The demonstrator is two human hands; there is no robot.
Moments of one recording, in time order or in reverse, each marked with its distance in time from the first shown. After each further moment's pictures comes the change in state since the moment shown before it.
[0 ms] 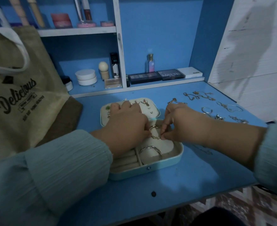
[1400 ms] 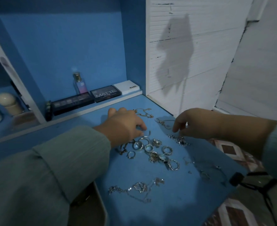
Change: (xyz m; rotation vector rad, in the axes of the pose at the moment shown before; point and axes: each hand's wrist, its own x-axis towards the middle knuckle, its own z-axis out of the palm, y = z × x) left_hand 0.177 0.110 0.002 -0.026 -0.140 0.339; right_hand -0.056 0.175 -0.067 -0.049 -0.127 0.521
